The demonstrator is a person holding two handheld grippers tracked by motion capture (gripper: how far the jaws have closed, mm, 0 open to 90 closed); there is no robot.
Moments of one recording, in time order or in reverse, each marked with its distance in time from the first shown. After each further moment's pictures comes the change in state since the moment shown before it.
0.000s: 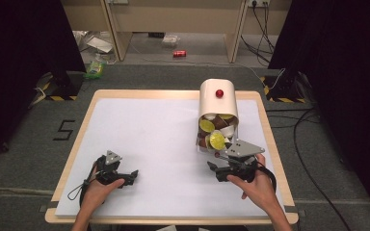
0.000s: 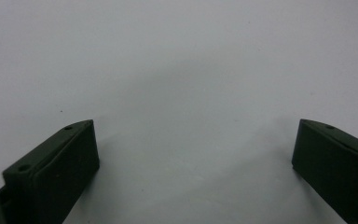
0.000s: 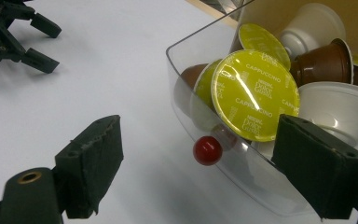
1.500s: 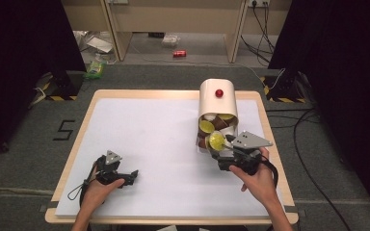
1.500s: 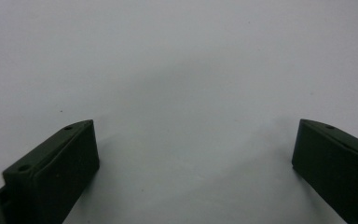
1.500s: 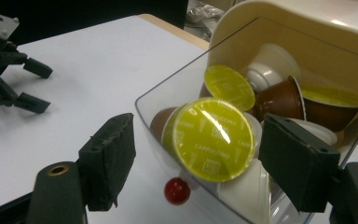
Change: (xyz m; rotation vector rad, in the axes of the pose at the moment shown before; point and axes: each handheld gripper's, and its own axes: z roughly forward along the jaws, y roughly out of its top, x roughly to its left) left arm 0.000 0.000 0.000 0.000 0.001 -0.001; right arm -0.013 0.015 -0.006 -0.096 -0.032 0.068
